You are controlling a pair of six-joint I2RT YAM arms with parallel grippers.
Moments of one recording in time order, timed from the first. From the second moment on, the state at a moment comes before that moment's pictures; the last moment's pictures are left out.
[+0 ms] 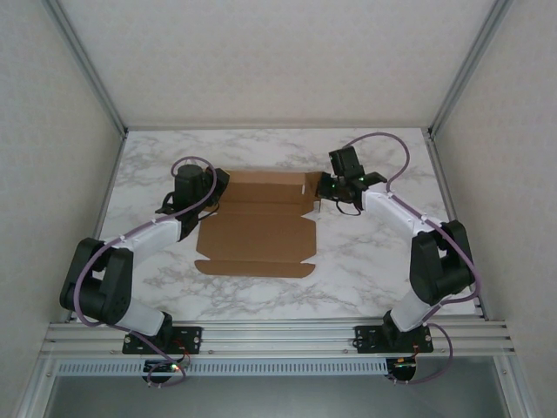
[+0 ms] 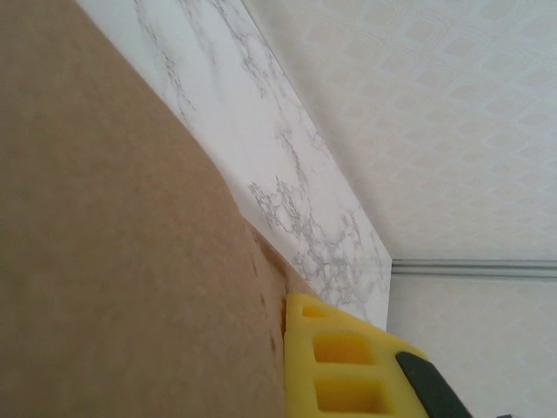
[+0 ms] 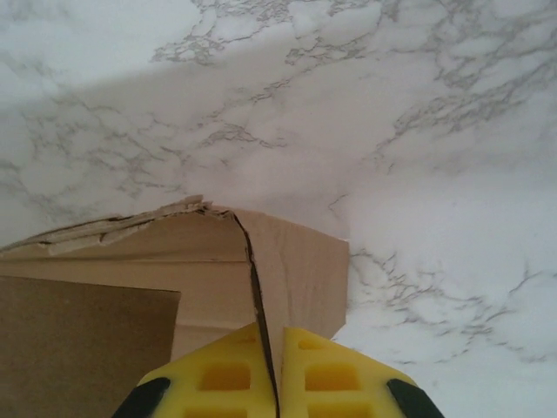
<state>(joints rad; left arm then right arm) -0.27 1.49 0.79 0.29 0.08 -1.18 0.44 1.63 1.20 -0.46 -0.02 0.57</state>
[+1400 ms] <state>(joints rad) -0.26 1.48 0.77 0.30 0.09 -1.18 0.60 1.47 1.01 -0.30 -0.26 0.74</state>
